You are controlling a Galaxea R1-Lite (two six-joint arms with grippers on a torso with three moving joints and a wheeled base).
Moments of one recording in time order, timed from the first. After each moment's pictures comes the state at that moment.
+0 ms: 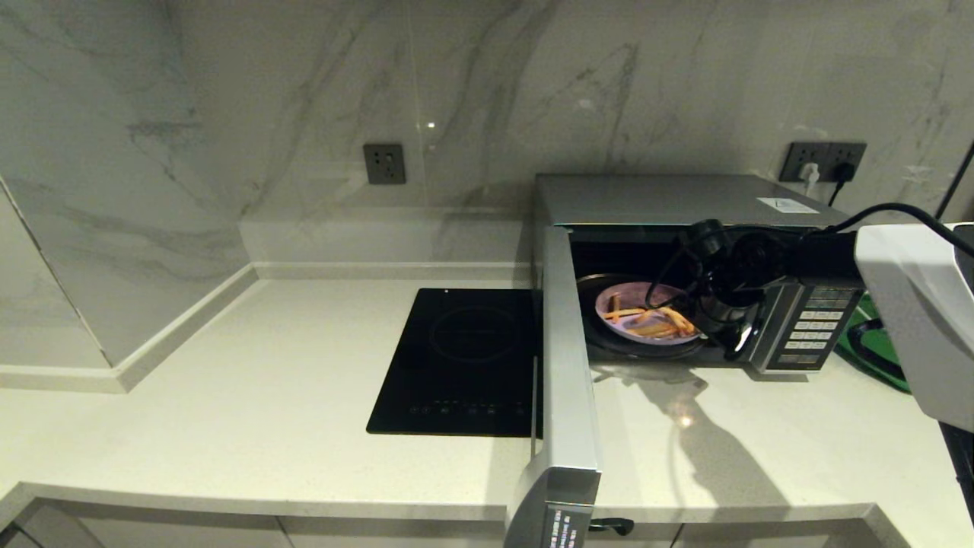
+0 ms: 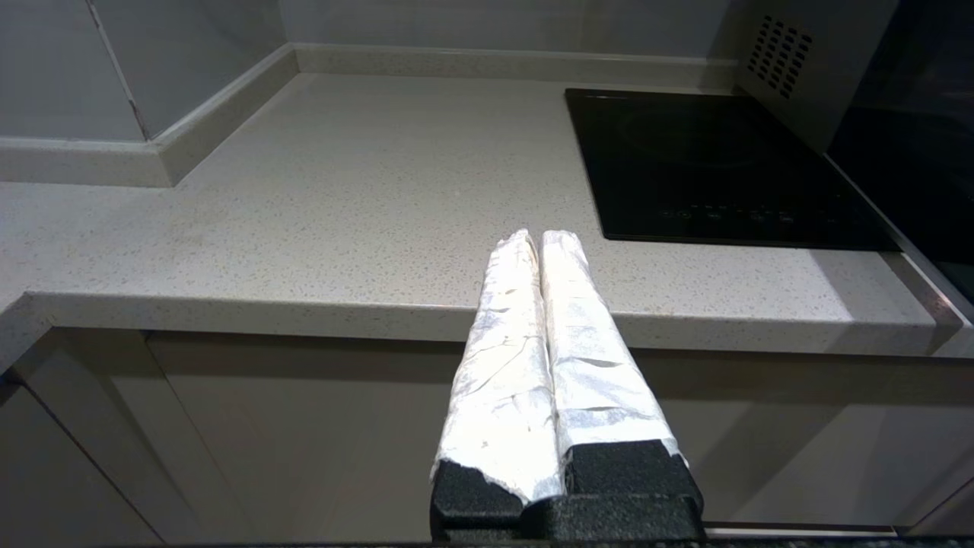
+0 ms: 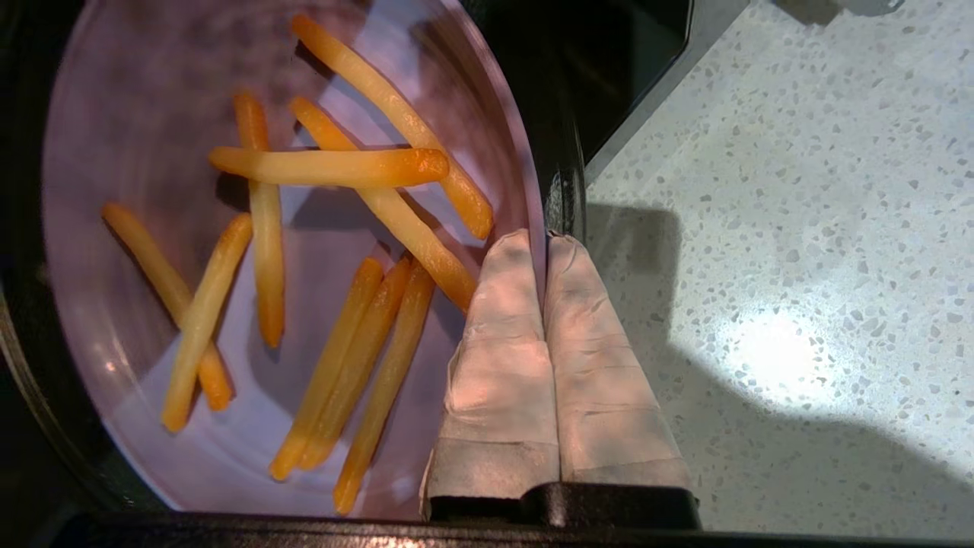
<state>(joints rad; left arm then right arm) 0.00 0.00 0.00 -0.01 0.01 -0.05 0.14 2.39 -1.98 0.58 -0.39 1.07</state>
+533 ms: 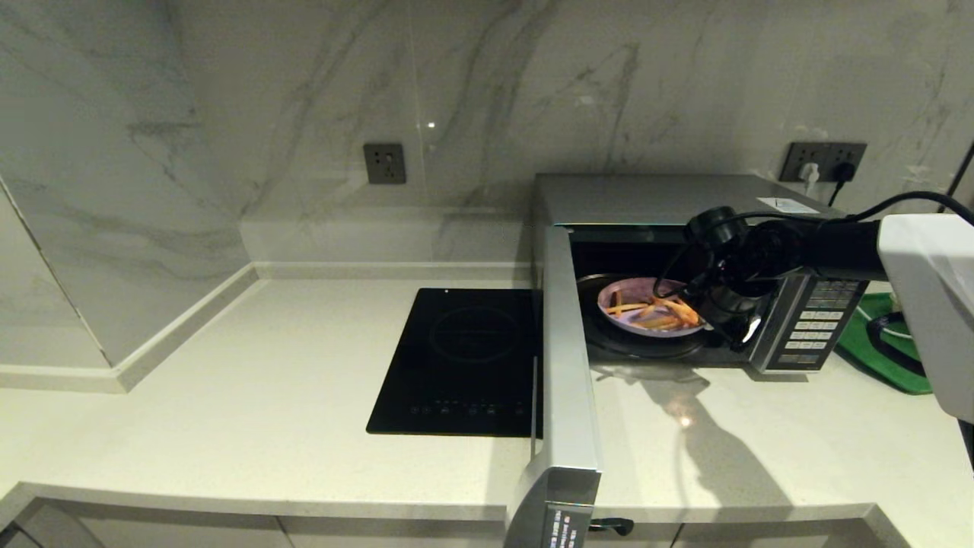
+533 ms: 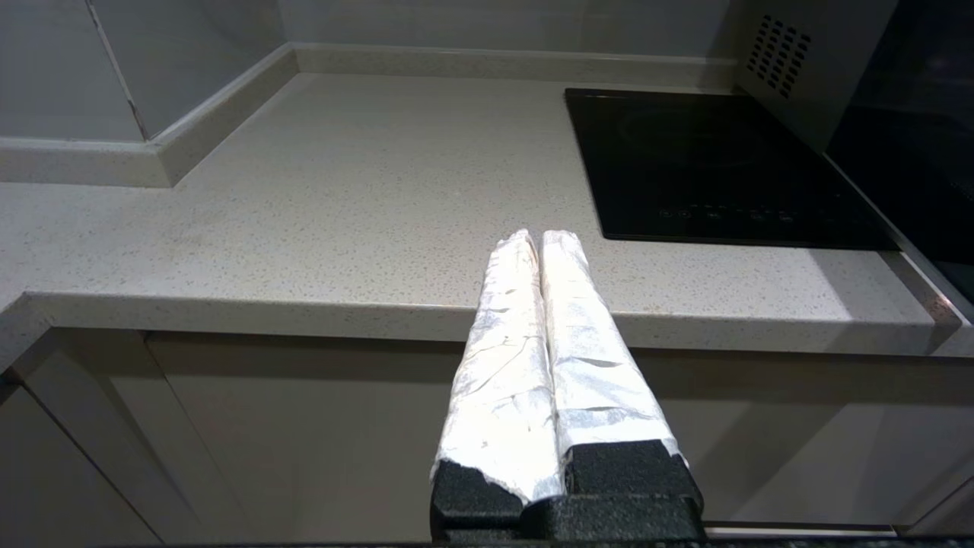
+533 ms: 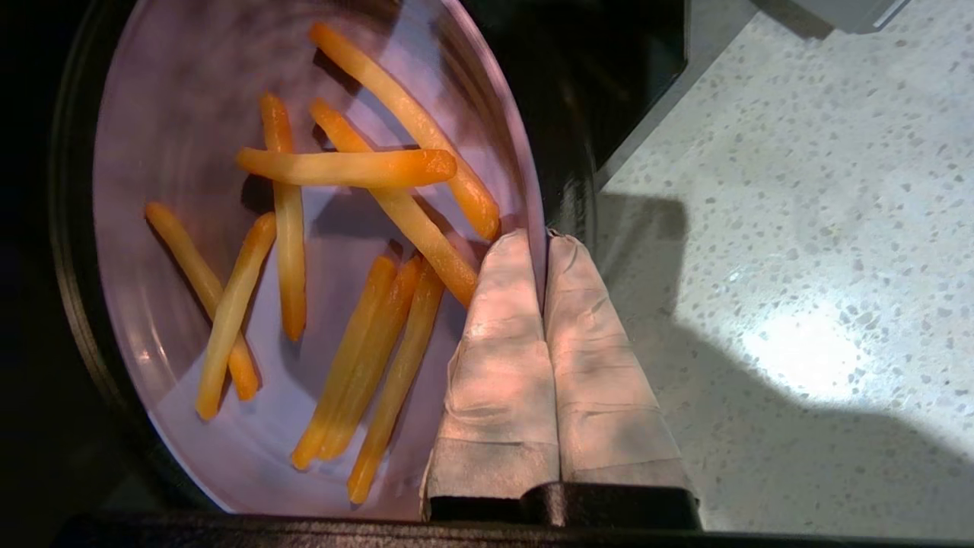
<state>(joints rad) 0.00 0.00 0.00 -0.01 0.01 -0.05 0.13 2.35 -1.98 0.58 -0.36 1.08</state>
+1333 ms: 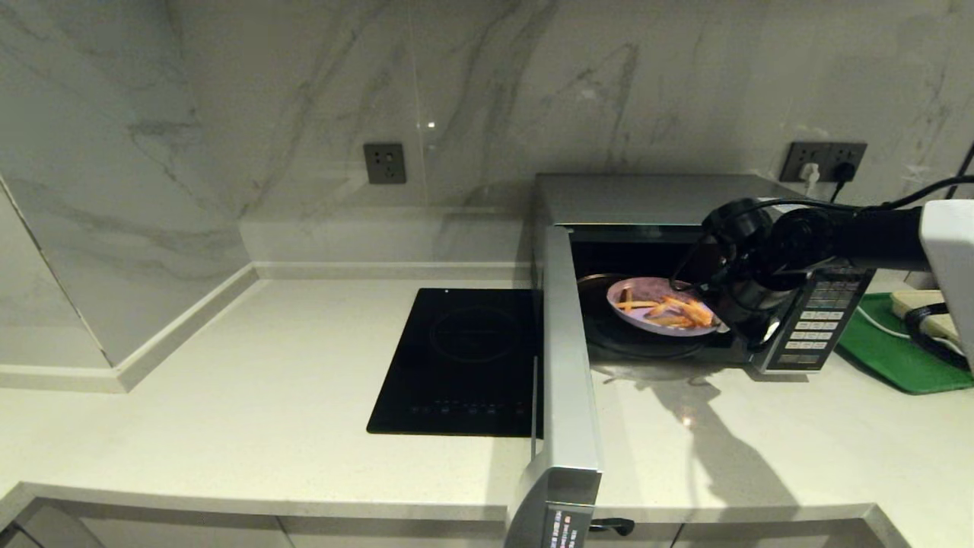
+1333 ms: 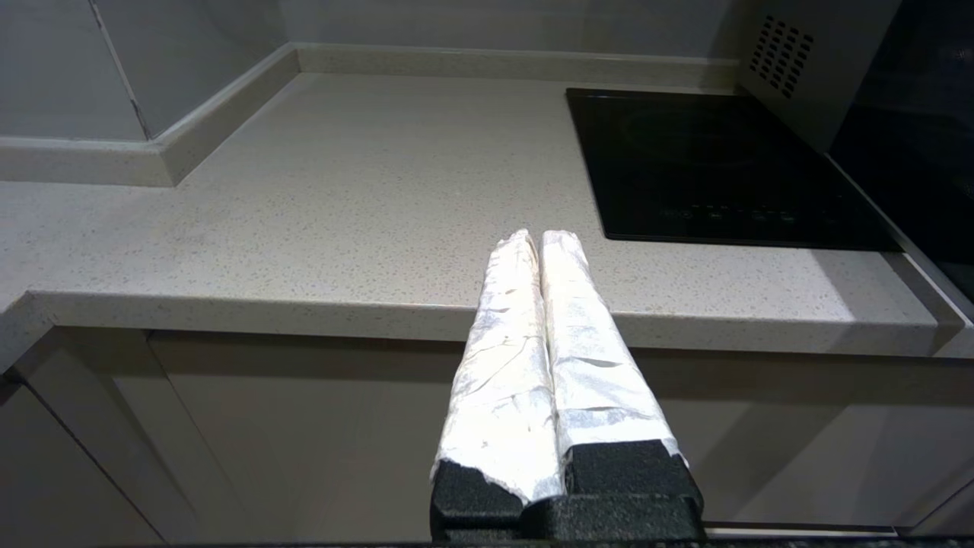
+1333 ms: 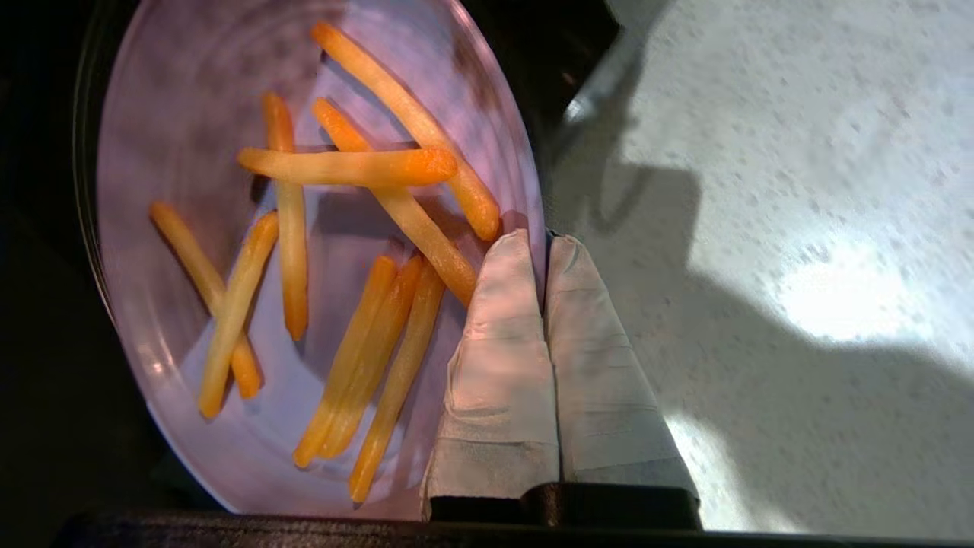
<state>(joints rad) 0.00 0.00 0.00 -0.01 0.01 -0.05 0.10 2.27 -1.90 0.61 -0.30 1.16</state>
